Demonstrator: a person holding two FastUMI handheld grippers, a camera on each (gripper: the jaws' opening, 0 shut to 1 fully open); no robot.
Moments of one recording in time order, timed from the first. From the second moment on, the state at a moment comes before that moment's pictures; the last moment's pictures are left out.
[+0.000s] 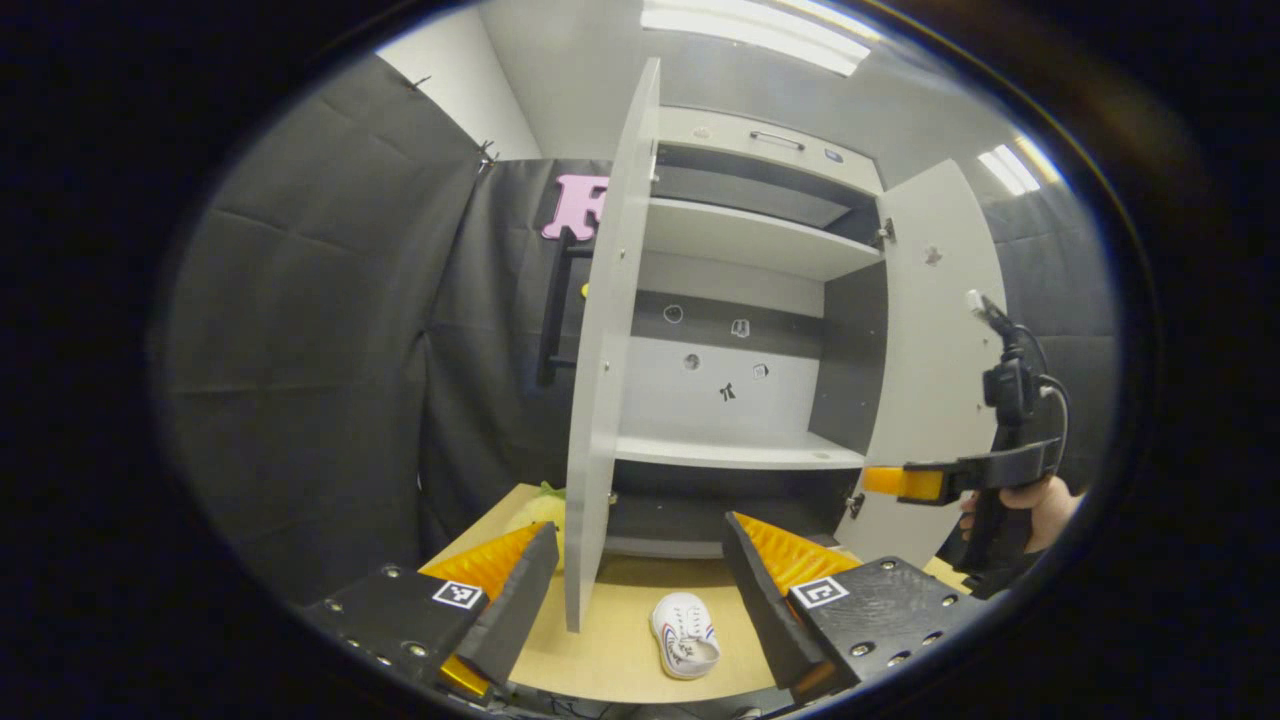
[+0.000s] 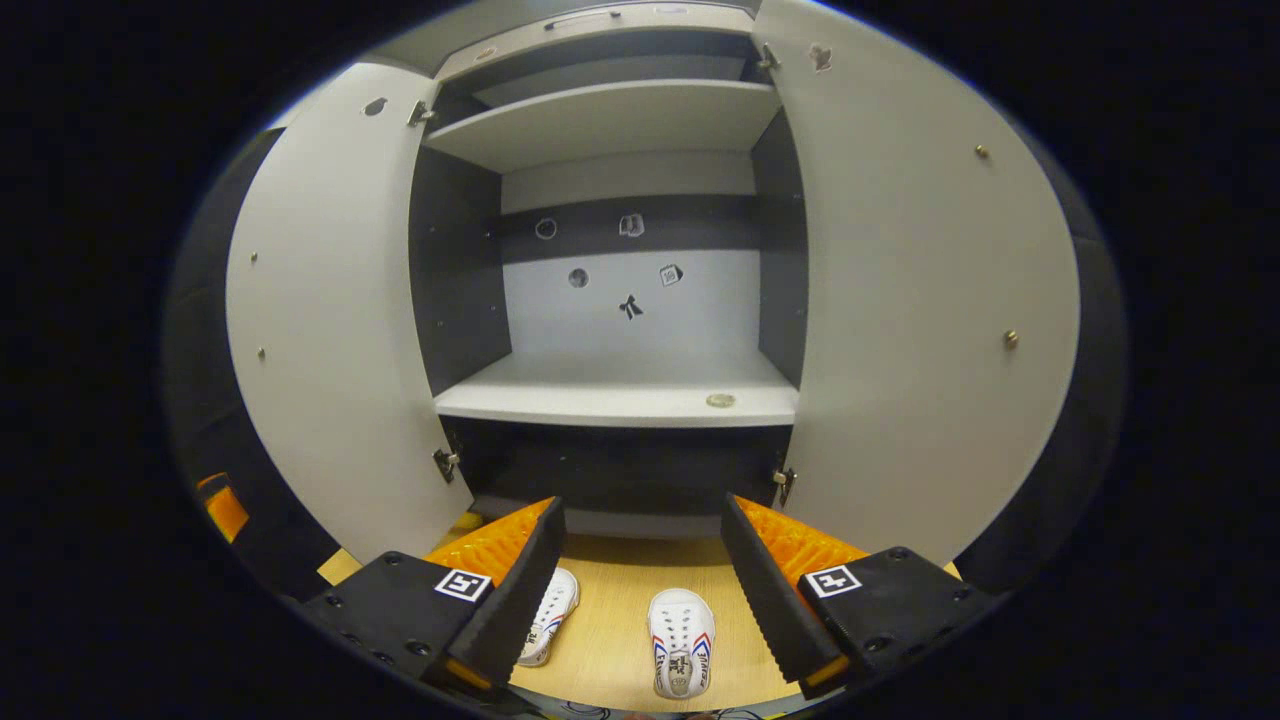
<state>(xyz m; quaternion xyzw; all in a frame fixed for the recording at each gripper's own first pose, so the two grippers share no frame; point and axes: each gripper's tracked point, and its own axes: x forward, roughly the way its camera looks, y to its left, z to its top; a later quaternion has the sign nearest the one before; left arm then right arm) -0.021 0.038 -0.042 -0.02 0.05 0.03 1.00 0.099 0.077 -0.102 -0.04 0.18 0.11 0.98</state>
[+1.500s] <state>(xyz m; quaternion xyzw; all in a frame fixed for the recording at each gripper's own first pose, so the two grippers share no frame) 0.044 -0.060 -0.075 0.01 0.15 0.03 0.99 0.088 0.039 -0.406 -0.16 0.47 0.13 0.86</state>
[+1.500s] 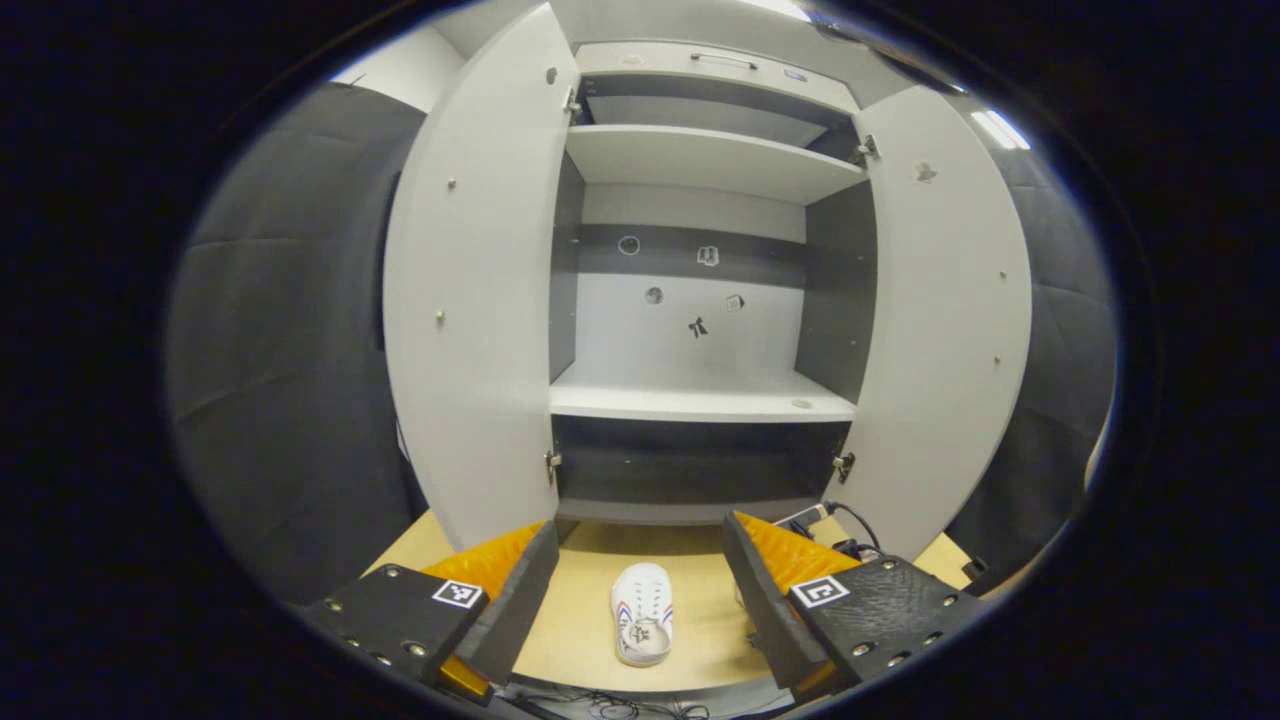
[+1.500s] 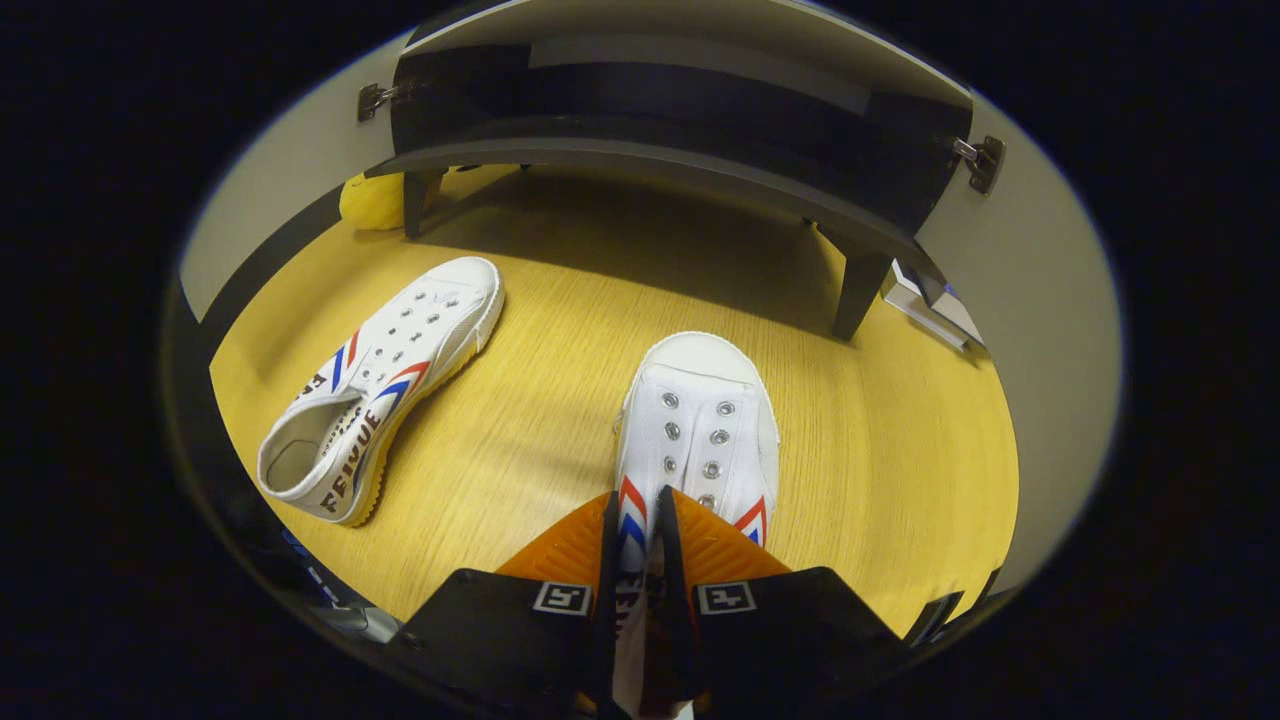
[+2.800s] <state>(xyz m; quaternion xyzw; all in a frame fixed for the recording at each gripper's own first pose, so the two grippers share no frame) 0.048 -0.036 -0.074 0.03 0.13 -0.05 0.99 0.116 0.099 -0.105 0.02 0.23 0.16 0.96</state>
